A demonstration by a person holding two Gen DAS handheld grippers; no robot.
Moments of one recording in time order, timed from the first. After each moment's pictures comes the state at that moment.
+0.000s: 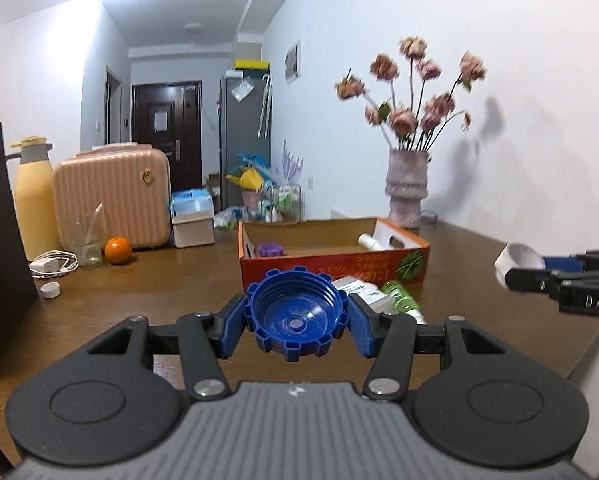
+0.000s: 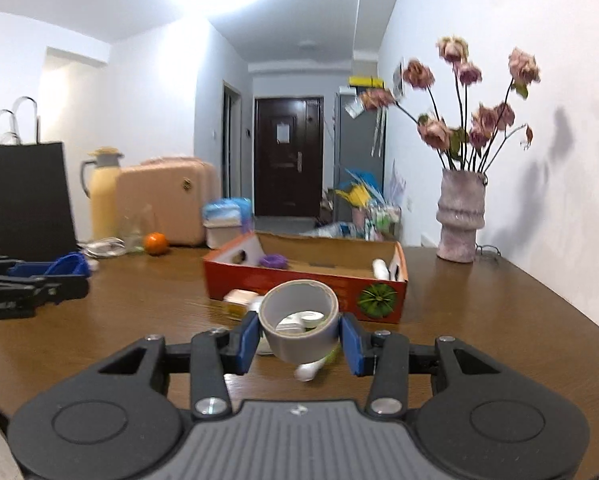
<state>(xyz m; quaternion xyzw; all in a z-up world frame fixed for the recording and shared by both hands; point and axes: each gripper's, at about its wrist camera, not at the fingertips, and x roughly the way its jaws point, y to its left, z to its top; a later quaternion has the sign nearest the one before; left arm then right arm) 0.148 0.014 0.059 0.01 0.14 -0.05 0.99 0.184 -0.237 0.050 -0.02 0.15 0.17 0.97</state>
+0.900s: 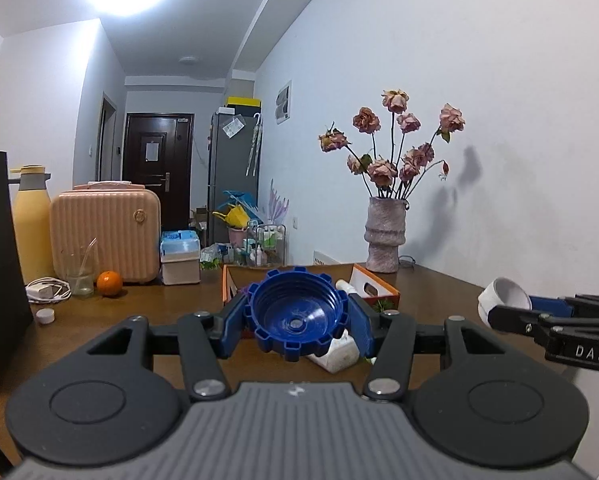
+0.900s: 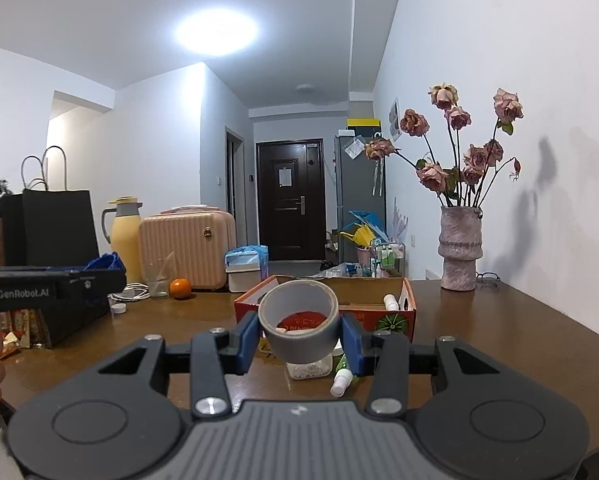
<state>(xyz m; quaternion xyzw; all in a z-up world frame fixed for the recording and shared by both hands) 0.122 0.010 0.088 -0.01 0.09 -0.07 0.99 0.129 -0.235 0.068 0.01 0.09 0.17 0.98</state>
